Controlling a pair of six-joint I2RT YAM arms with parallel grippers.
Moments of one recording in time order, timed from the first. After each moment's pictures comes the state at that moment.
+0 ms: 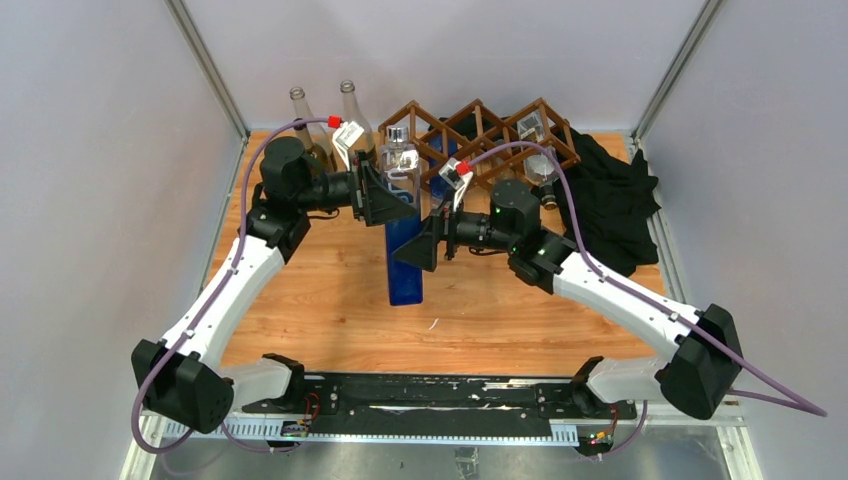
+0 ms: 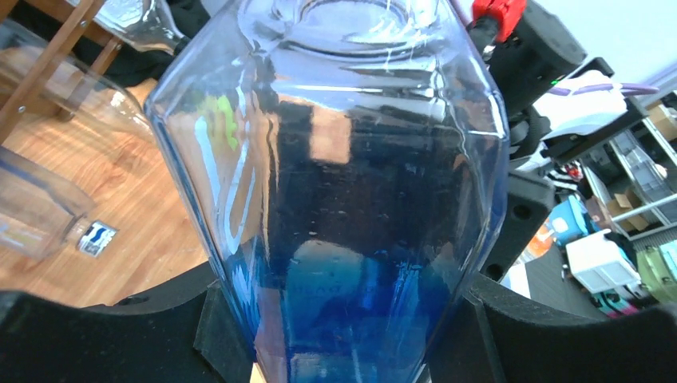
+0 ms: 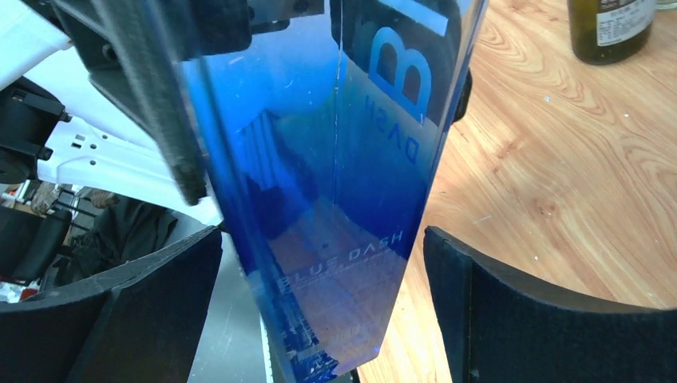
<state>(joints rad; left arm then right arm) -0.33 1.19 1.13 0.00 1.02 -0.55 0.80 1.26 1.03 0.13 -0.56 0.48</state>
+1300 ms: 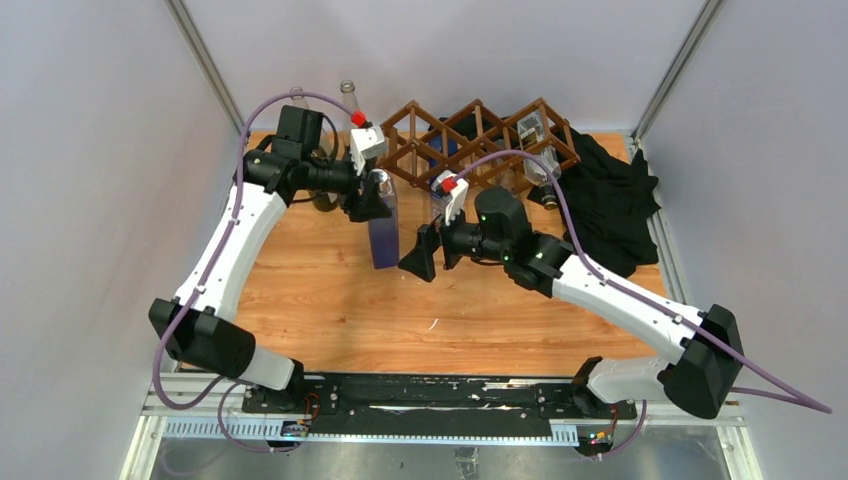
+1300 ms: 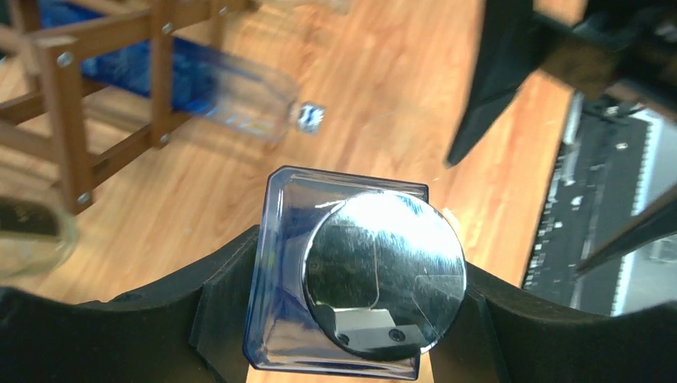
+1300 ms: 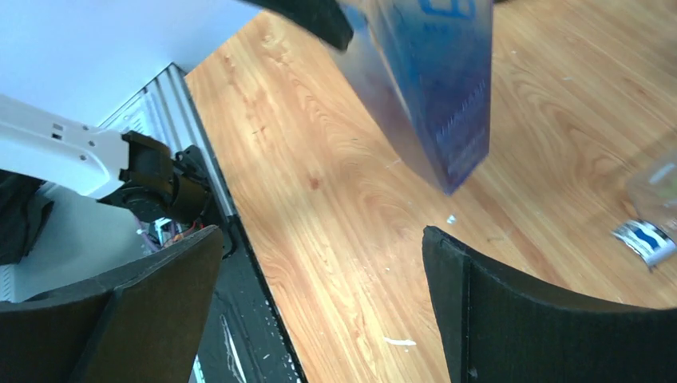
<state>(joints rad) -0.28 1.44 1.60 -0.94 0.84 0.54 0.86 1.27 1.06 -0.10 -0.34 0.28</state>
